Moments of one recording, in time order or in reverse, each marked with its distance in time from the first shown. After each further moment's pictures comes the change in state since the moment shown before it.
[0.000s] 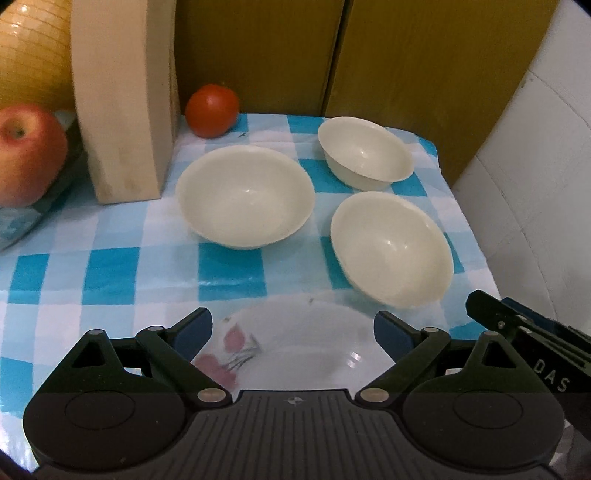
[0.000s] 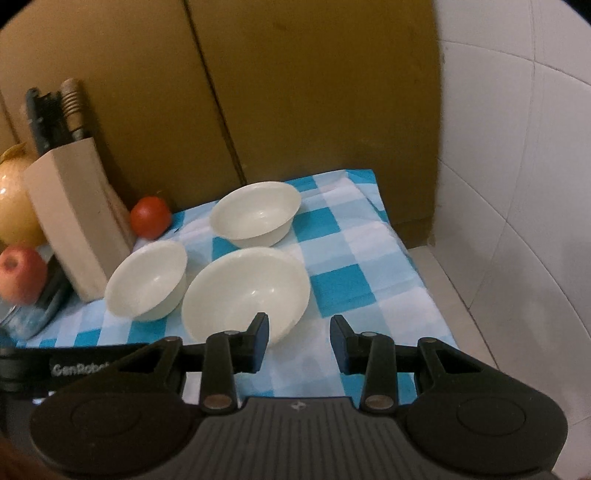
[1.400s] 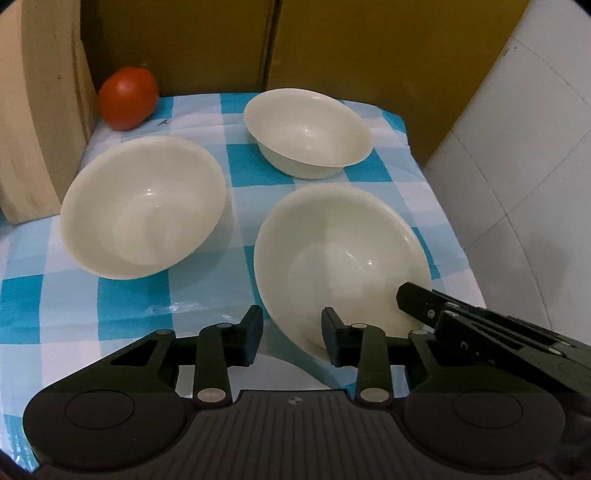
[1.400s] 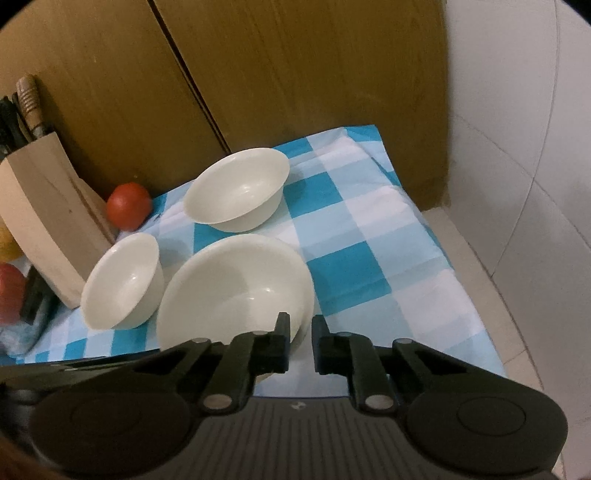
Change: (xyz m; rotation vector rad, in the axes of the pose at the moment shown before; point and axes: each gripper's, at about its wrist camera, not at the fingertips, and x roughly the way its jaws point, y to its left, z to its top) left arm 0.058 -0.042 0.012 0.064 0.063 -0.090; right arm 0.054 -0.016 0.010 0.075 0.132 0.056
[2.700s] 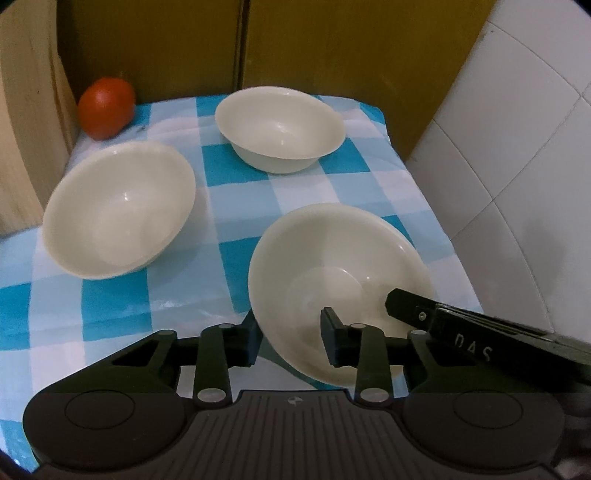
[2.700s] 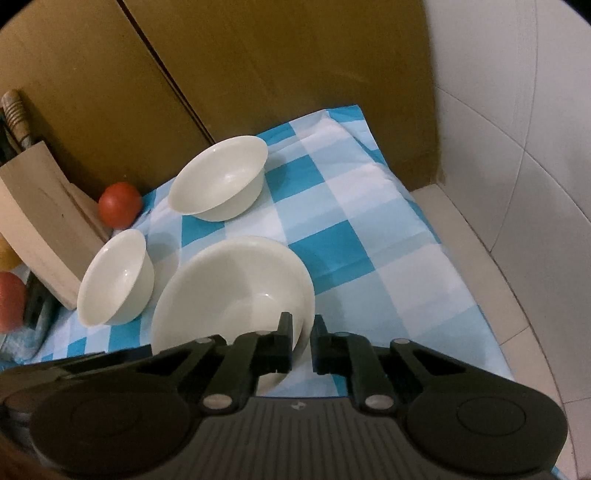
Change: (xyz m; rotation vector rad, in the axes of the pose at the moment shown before) left arm 0.001 -0.015 -0.006 0.072 -0.013 0.004; right arm 0.003 -0.018 -0.007 0.060 0.040 0.009
